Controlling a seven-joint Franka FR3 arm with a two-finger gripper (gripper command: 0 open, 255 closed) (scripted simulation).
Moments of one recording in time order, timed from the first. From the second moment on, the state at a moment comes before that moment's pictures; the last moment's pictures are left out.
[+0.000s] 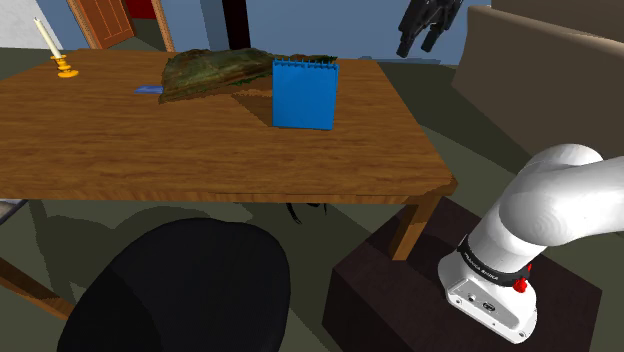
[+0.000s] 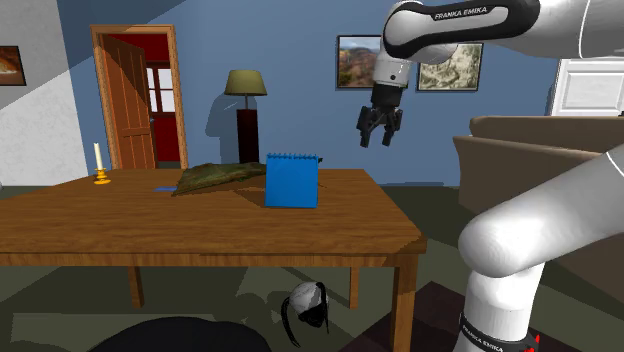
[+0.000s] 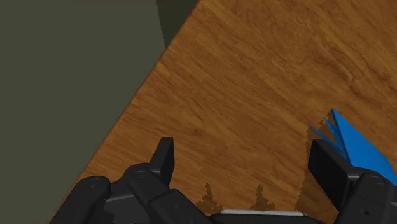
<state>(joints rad) -0.02 -0.83 -0.03 -2.32 0.01 1.69 -0.02</state>
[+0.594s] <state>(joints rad) 0.10 -0.51 -0.04 -2.08 0.05 1.65 -0.24</state>
